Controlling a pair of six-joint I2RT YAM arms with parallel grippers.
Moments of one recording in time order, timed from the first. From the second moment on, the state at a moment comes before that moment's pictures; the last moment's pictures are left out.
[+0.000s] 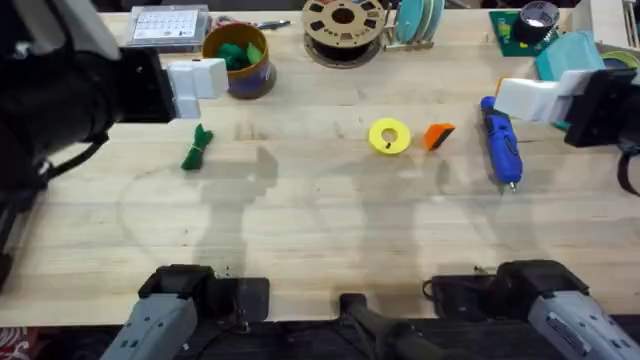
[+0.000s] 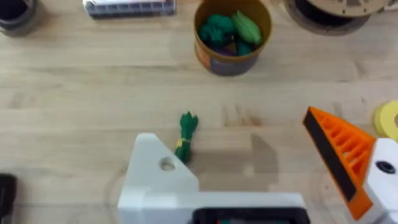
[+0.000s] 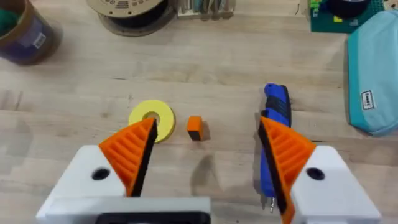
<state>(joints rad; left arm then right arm) 0.00 0.84 1.03 -0.86 0.00 -0.01 0.01 0.73 0.99 -0.92 -0.08 0.03</state>
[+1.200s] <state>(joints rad) 0.20 1.12 1.11 -1.02 0.03 0.06 0.01 1.06 1.14 -1.18 -0.13 0.00</state>
